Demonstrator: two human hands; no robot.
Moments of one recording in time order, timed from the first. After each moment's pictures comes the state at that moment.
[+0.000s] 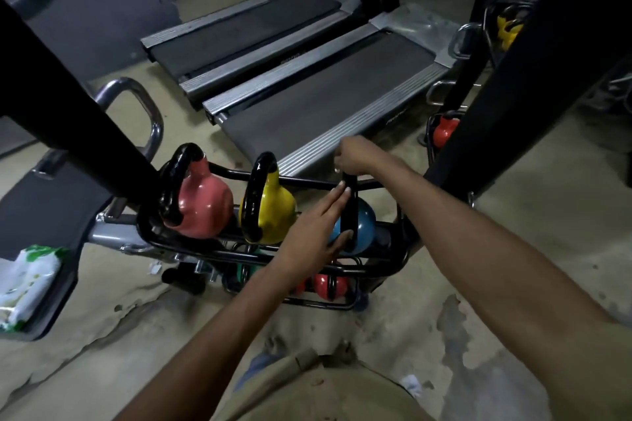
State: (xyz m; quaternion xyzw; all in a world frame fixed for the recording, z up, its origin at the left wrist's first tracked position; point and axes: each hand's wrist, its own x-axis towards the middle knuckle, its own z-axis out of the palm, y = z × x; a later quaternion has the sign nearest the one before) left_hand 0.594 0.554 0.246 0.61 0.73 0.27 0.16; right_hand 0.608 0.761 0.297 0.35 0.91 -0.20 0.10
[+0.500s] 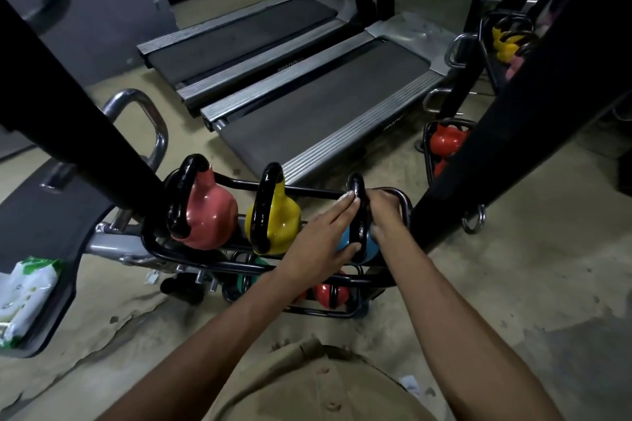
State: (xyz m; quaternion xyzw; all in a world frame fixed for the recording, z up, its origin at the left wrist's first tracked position) left_hand 0.581 0.556 0.245 0.64 0.71 0.26 0.16; right_hand 0.661 0.707 0.233 0.57 0.38 -0.69 -0.23
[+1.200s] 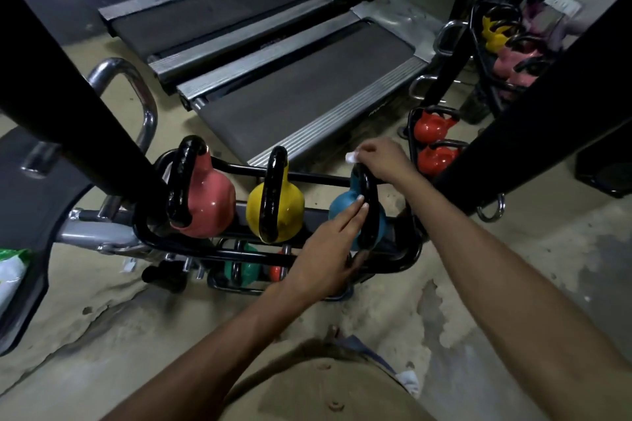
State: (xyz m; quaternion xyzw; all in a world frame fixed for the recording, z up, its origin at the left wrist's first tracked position) left_hand 0.587 0.526 0.232 0.65 0.68 0.30 0.17; right_hand 0.630 0.753 0.274 0.45 0.83 -0.34 -0.07
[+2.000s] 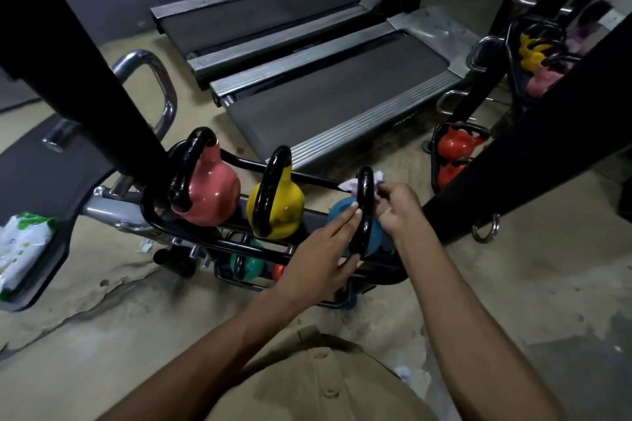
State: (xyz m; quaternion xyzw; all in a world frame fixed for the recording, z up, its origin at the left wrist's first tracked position) left_hand 0.609 0.527 0.233 0.59 0.73 0.31 0.17; right_hand 0.662 0.726 0.234 0.51 0.26 -0.79 -0.23
